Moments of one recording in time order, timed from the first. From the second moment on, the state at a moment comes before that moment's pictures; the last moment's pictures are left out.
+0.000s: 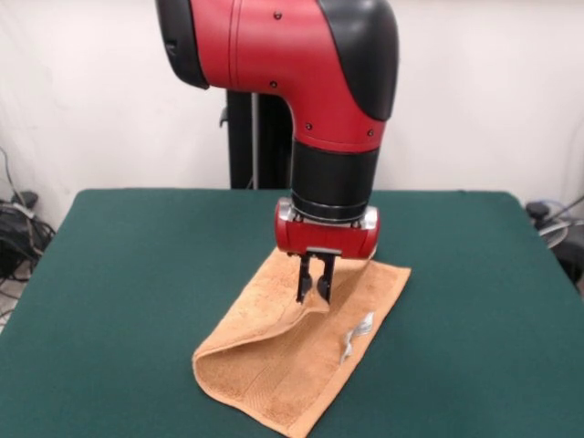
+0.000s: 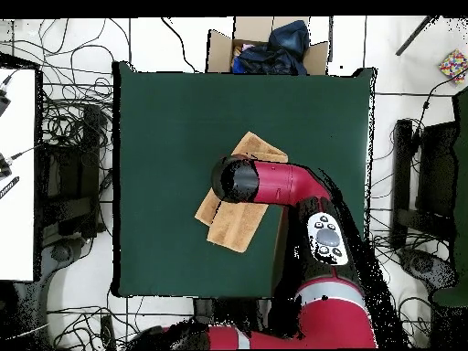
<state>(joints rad) -0.27 -0.56 0.06 1.60 -0.17 0.42 1.71</state>
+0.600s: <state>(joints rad) -0.34 -0.60 0.07 1.63 -0.17 0.42 1.71</state>
